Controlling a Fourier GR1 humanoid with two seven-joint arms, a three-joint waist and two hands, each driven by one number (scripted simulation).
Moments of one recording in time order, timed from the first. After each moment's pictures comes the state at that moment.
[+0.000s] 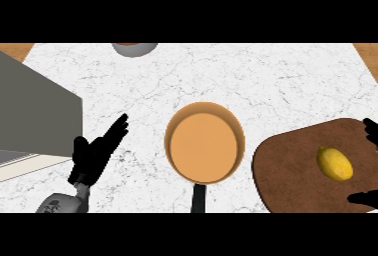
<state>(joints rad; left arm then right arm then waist) -0.09 0.26 -0.21 -1.38 0.15 -0.03 0.12 0.10 -0.62 -0.16 -1.54 -0.06 0.28 0.12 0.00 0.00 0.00</state>
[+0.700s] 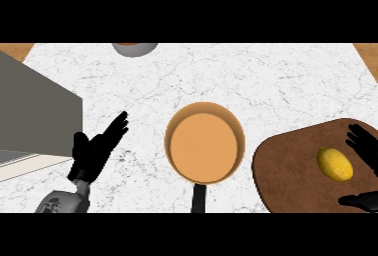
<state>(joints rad) -0.10 0.23 -0.17 -1.38 0.13 -0.06 0.15 0.06 -0.48 -0.23 -1.34 -0.18 0.43 -0.05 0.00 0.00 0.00</state>
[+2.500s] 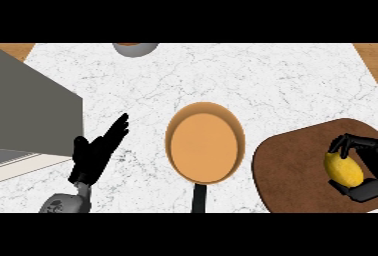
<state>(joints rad) -0.08 0.18 -0.12 -1.38 0.07 -0.11 0.13 -0.13 -0.52 -0.15 -1.03 0.03 0.54 -0.61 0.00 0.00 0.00</state>
